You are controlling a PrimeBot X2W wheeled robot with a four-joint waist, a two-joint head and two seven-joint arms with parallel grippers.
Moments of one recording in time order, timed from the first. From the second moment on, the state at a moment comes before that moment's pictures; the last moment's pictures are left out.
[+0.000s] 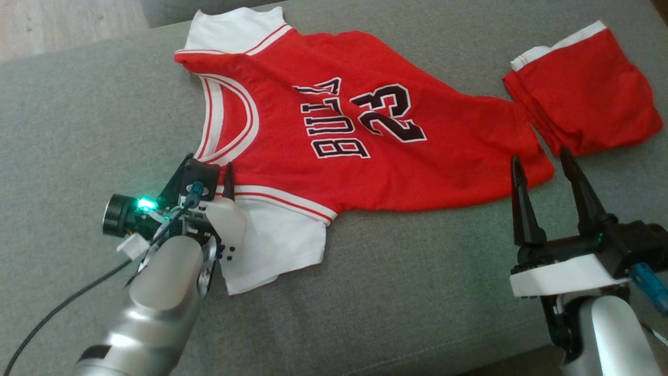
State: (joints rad) left arm -0.64 0.15 -0.55 0.84 -0.22 0.22 0.05; right arm -0.08 -0.05 0.03 -0.01 0.03 0.12 -0.15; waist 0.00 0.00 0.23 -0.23
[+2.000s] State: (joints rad) left arm -0.45 0.18 -0.46 0.55 -0.31 0.26 -0.25; right arm -0.05 -0.05 0.02 0.01 0.03 0.12 -0.12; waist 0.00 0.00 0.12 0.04
